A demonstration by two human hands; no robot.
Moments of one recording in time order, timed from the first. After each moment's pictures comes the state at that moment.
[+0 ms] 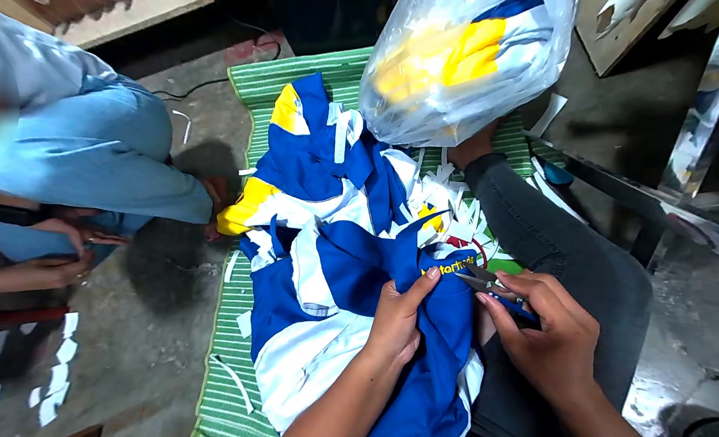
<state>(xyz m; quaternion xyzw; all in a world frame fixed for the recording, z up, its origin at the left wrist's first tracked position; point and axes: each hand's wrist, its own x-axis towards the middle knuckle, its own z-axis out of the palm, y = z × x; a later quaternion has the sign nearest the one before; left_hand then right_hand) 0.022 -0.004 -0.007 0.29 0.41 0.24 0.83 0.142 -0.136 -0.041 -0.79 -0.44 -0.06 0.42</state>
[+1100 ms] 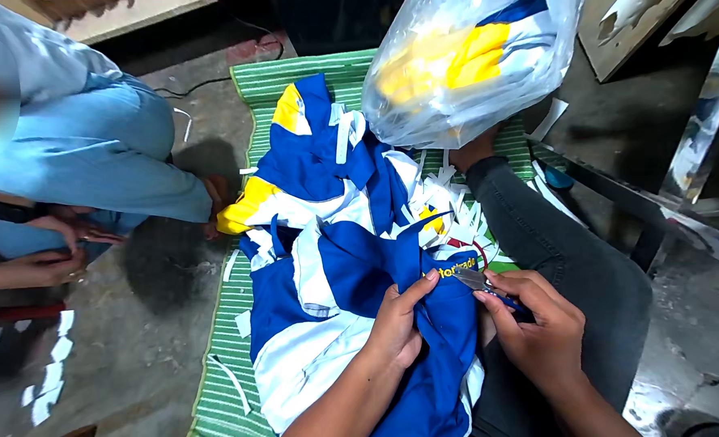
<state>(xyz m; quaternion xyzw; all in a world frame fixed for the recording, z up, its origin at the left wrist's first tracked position) 0.019 -0.001 -0.005 0.23 0.40 0.21 0.86 0.145 -0.125 -0.051 -0.75 -0.44 -0.03 0.49</state>
